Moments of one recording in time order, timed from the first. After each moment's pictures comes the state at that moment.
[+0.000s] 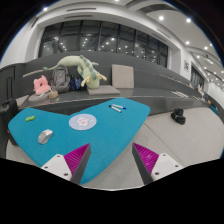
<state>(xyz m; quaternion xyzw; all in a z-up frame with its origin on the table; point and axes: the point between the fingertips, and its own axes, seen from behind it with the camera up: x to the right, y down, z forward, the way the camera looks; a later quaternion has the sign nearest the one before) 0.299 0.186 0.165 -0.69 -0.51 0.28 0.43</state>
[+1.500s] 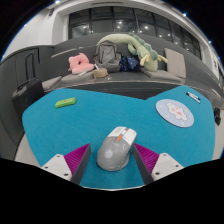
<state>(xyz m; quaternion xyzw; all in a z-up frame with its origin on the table) 0.031 -0.165 -0.011 -0.64 -0.62 0.35 0.30</state>
